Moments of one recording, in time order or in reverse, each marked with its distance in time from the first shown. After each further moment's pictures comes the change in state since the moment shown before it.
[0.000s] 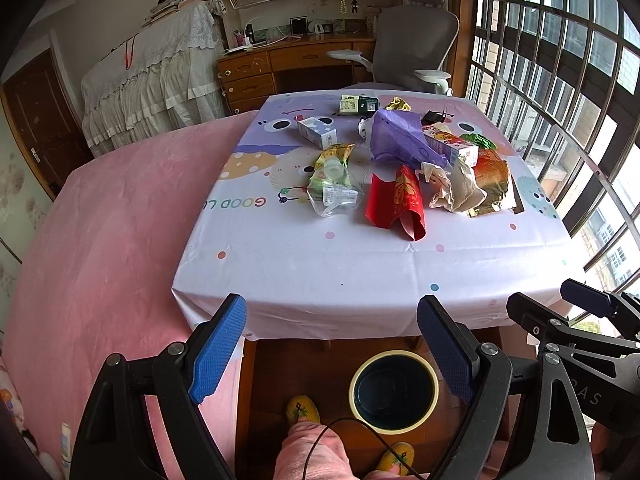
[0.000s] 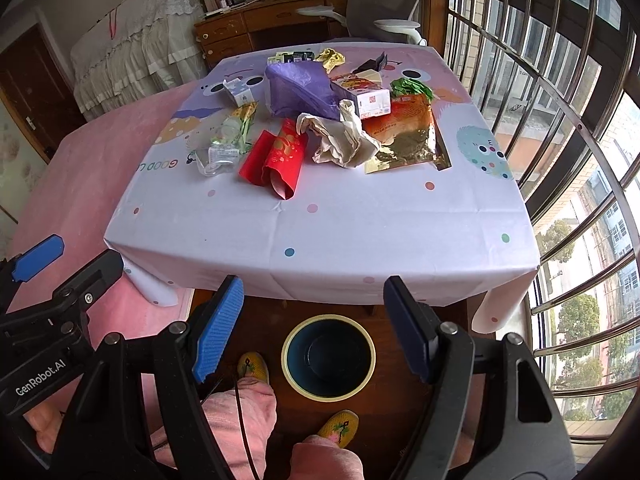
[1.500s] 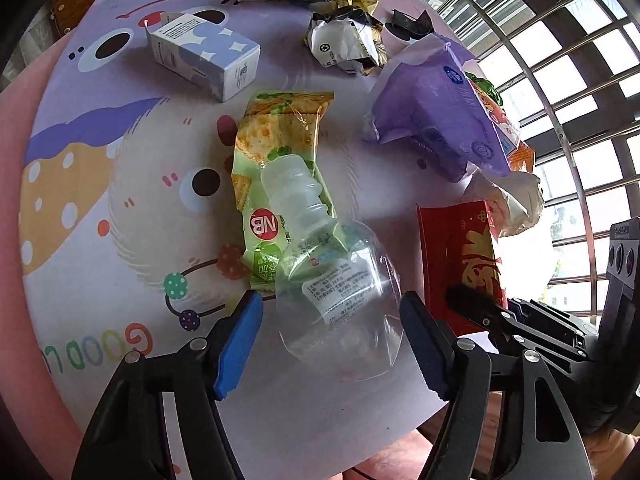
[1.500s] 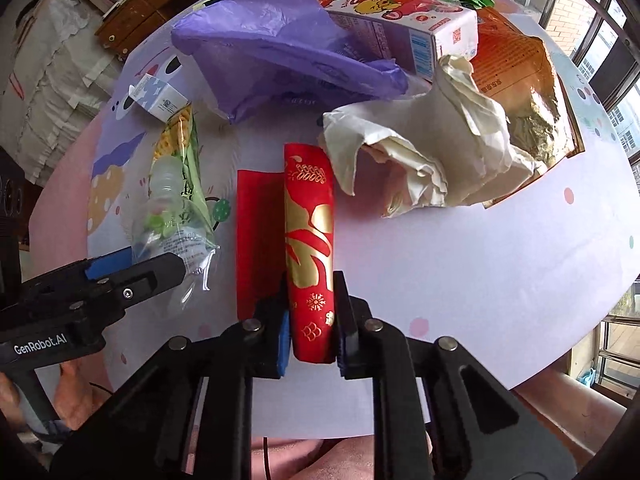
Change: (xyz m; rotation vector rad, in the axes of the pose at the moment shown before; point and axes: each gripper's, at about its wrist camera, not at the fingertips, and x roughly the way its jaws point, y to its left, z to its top) left arm 0.321 0.033 0.173 0.172 0.548 -0.566; right arm 0.237 0.048 0.135 0.383 0.291 -0.037
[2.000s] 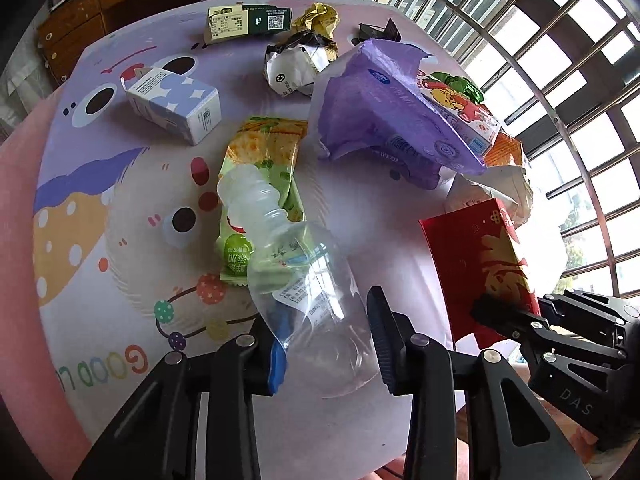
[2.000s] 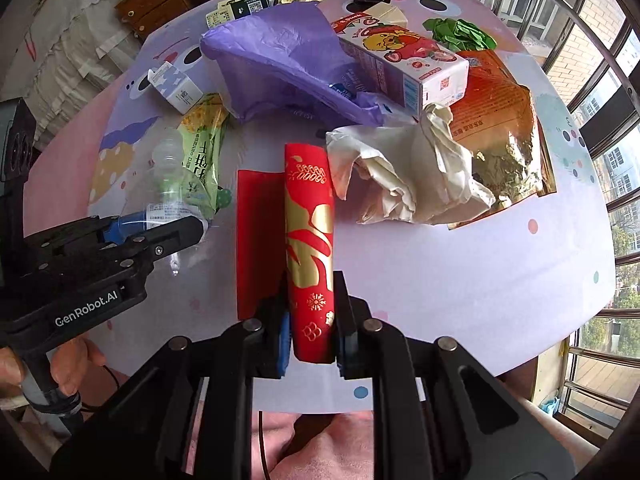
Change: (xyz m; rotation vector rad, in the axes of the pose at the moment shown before) left arm -0.011 -0.047 -0.006 0.104 -0.105 0.094; right arm -0.045 -0.016 -0.006 -0.136 -0.009 -0.030
